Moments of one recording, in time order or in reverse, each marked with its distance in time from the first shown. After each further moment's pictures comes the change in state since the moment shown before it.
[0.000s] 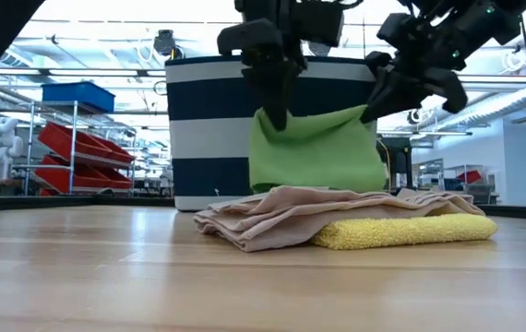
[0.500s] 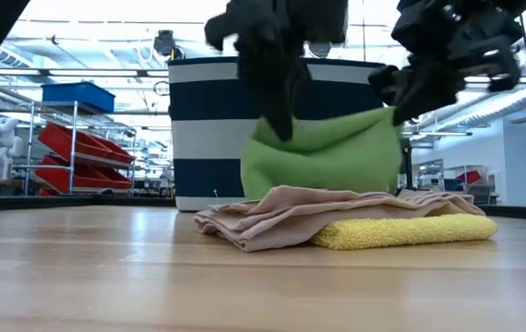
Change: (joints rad) left arm -0.052 -0.047 -0.159 0.175 0.177 -0.029; right arm 0.002 -0.001 0.000 -0.126 -0.371 0.152
